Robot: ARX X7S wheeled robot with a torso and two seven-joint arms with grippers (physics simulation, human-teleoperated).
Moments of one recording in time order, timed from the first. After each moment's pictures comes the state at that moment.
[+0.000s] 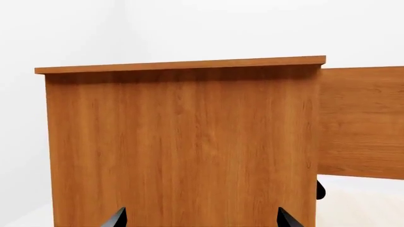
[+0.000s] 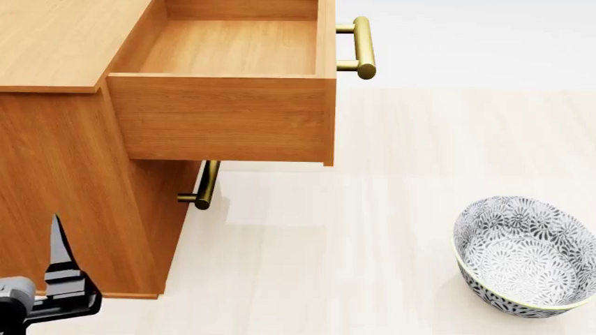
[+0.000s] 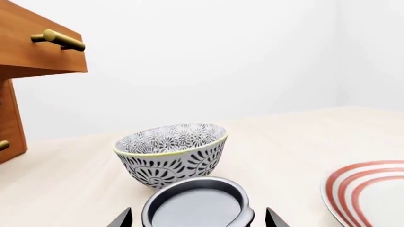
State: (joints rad) left arm -0.13 -0.29 0.18 0.33 -0.20 -0.15 -0.46; right arm -0.18 0.21 0.57 0.33 0.49 -0.47 -0.63
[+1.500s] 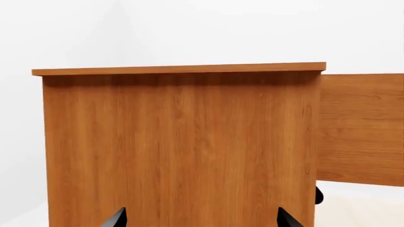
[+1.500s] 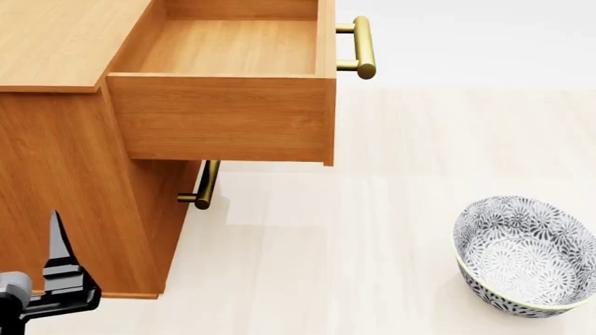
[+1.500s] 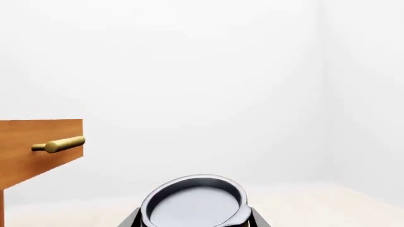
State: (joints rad) left arm -0.15 -0.31 0.19 0.33 -0.23 -0.15 -0.47; right arm -0.23 0.42 0.62 -0.35 0.63 0.00 -0.23
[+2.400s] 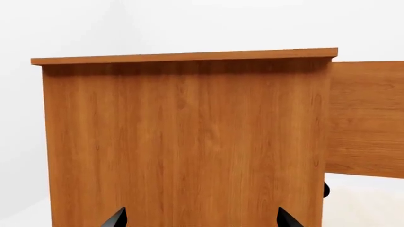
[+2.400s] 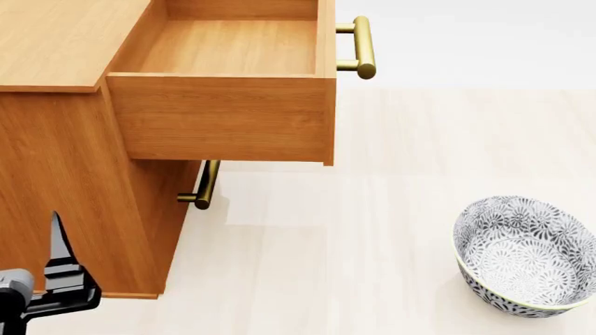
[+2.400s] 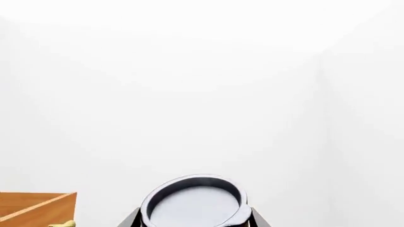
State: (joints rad) left arm -0.16 -0.32 0.19 0.30 -0.25 -0.15 -0.48; right arm 0.04 0.71 0.61 -0.51 0.77 0.27 0.01
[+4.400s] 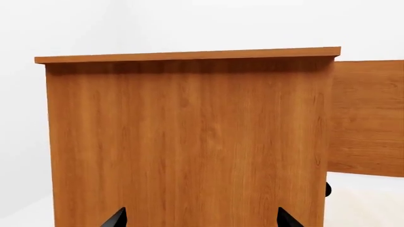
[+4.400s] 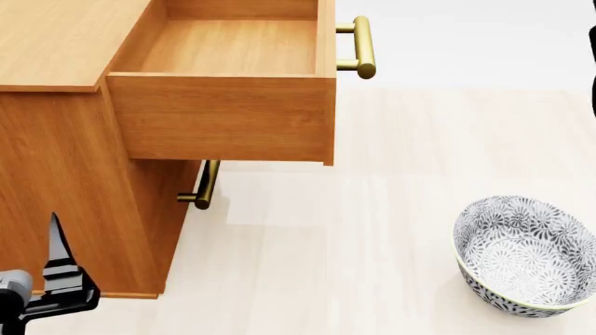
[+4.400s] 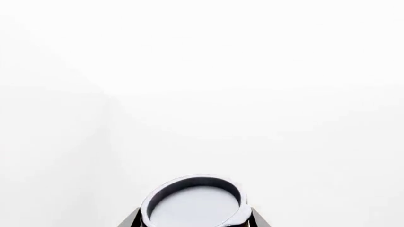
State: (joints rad) left arm -0.16 -0.34 0.21 0.30 -0.26 -0.14 -0.51; right arm 1.24 0.55 -0.18 -0.09 0.75 0.46 0.10
